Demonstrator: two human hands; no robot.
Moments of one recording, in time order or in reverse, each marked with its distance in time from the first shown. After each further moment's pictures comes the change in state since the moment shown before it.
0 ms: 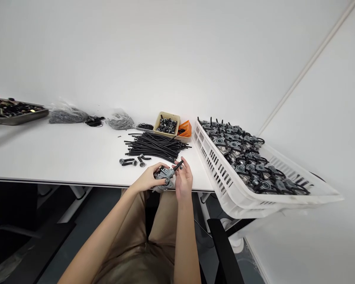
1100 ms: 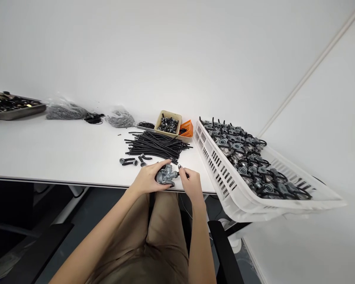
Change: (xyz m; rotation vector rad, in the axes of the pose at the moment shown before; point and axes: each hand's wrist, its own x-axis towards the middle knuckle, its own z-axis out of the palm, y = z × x) left_hand -0.006 0.003 -0.005 0.455 0.126 0.256; right_hand 0.001 -0.048 -0.001 -1.141 -0.205 -0.146
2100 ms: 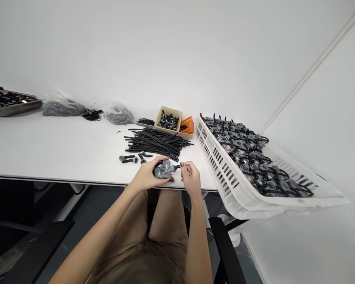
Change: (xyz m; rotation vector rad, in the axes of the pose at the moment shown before) left_hand 0.001 -0.001 -0.004 -0.181 0.020 -0.151; right_hand 0.003 0.011 0.011 0.332 0.022 0.042
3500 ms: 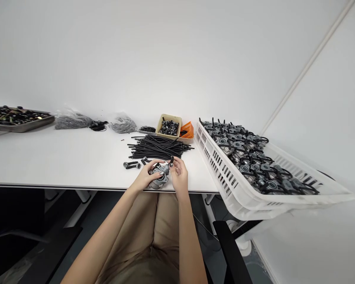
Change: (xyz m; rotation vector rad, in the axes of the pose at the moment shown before) left_hand 0.005 -0.020 -0.005 -0.446 0.059 -0.122; right_hand 0.011 0.012 0.052 0.360 0.038 -0.125
